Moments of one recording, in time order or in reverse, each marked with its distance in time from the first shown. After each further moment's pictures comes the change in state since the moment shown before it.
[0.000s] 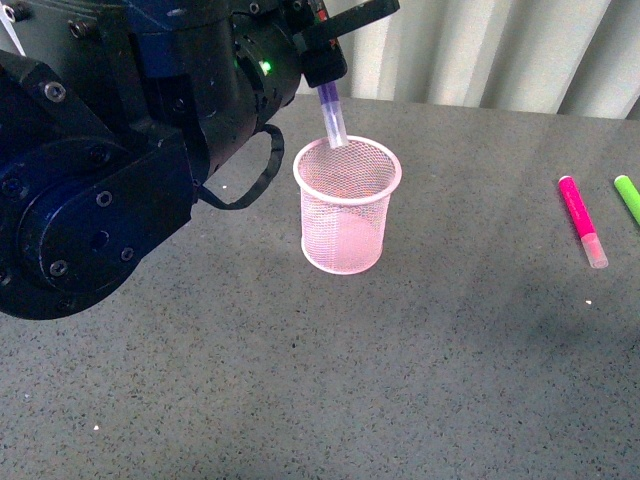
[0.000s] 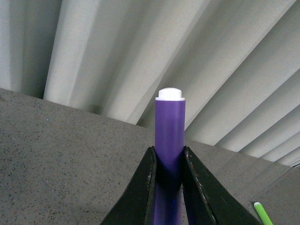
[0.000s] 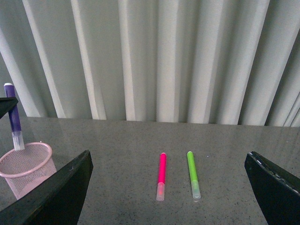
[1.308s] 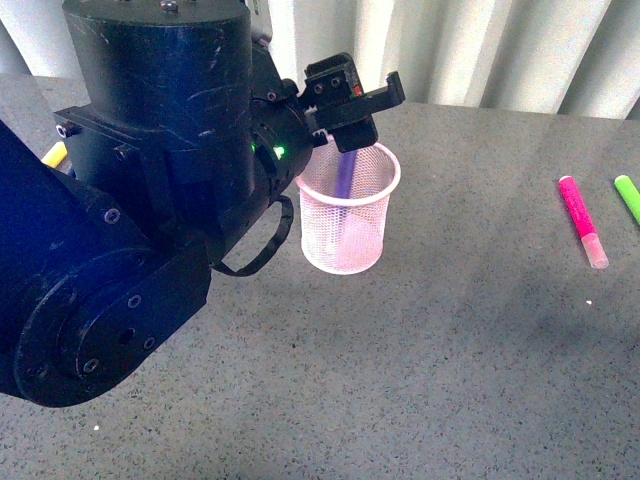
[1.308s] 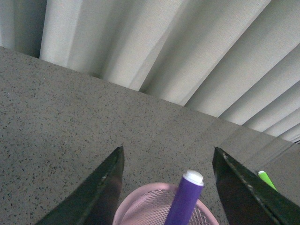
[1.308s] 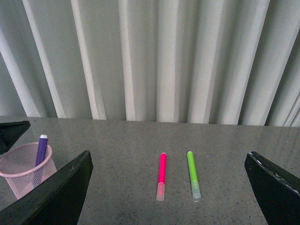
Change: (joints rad) left arm -0.036 0.085 -0.059 0.081 0.012 -0.017; right arm 0.000 0.000 0.000 0.000 0.000 0.000
